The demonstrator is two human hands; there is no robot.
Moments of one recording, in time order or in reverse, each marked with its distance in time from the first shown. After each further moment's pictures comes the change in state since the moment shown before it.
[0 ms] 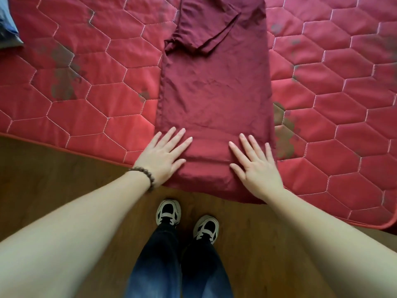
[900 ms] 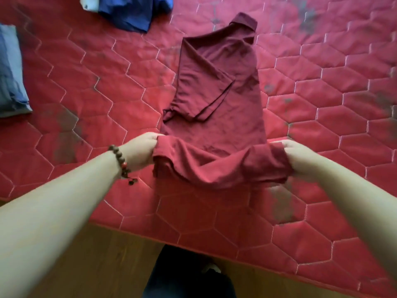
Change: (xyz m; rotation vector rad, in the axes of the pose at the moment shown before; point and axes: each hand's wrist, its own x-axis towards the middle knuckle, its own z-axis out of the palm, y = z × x) left_hand 0.119 -0.078 -0.143 -1.529 -0.176 -0.377; right_hand 0.136 0.088 -0.157 1.275 -0.272 0.355
